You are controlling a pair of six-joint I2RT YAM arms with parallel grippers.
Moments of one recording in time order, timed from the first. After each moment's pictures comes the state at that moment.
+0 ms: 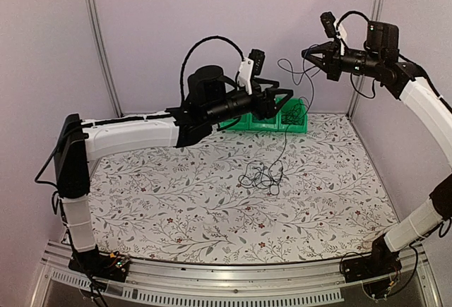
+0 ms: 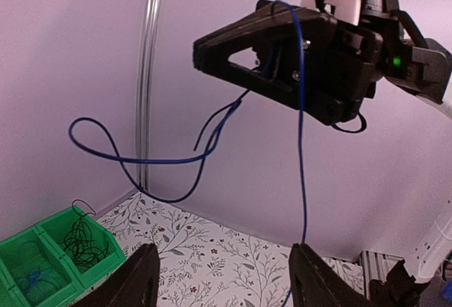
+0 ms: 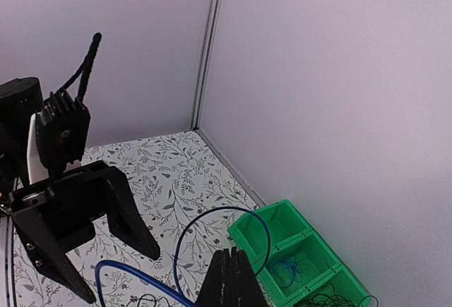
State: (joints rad) left arm -0.94 1.92 1.61 0.44 0.18 -0.19; right arm 0.30 1.44 1.66 -0.35 -0.70 -0.31
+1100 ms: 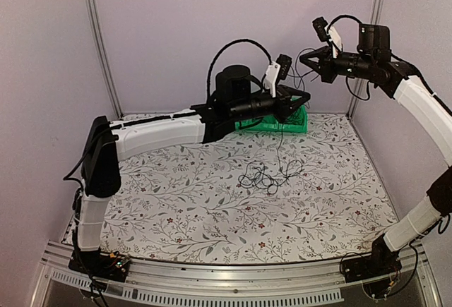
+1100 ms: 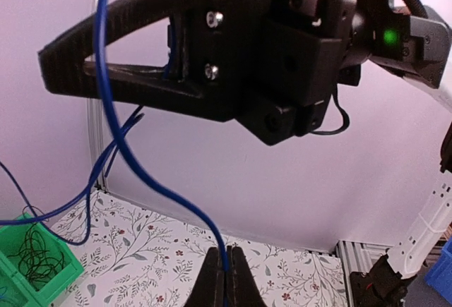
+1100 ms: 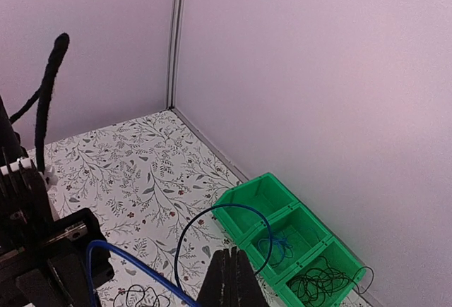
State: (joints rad) left arm -0.97 2.19 1.96 0.33 0.35 -0.19; right arm 0.33 1.49 1.68 -0.40 -0.54 -0.30
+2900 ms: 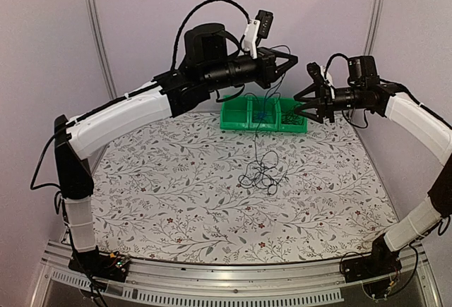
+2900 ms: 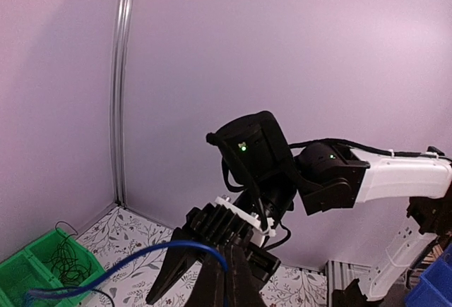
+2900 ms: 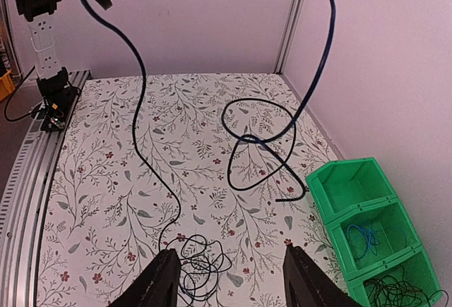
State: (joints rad) left arm -0.97 1.97 2.05 0.03 0.26 -0.20; right arm 0.28 1.47 1.40 -0.49 -0.93 -0.64
